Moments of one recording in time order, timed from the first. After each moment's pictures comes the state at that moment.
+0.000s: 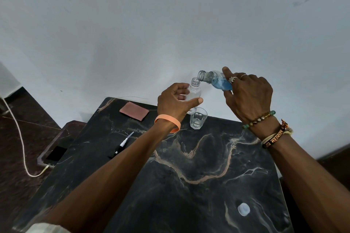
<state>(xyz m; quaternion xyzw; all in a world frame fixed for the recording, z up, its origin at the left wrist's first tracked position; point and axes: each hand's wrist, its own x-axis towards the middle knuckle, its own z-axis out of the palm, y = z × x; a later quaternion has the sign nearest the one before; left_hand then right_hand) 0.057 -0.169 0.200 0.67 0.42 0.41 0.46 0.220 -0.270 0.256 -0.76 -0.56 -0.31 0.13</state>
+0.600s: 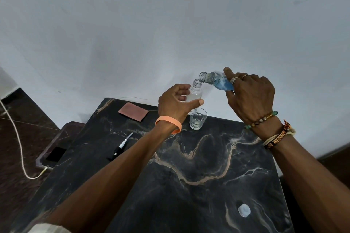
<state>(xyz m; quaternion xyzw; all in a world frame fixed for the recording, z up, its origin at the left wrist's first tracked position) 0.063 -0.168 0.197 0.67 0.41 0.41 0.46 0.227 -0.270 0.256 -0.76 -0.56 -0.31 0.12</state>
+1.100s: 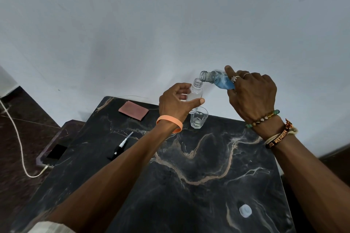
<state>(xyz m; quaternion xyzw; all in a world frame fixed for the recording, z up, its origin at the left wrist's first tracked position) 0.067 -0.161 0.190 0.66 0.41 0.42 0.47 0.228 -0.264 0.255 -0.77 -0.55 -0.30 0.09</state>
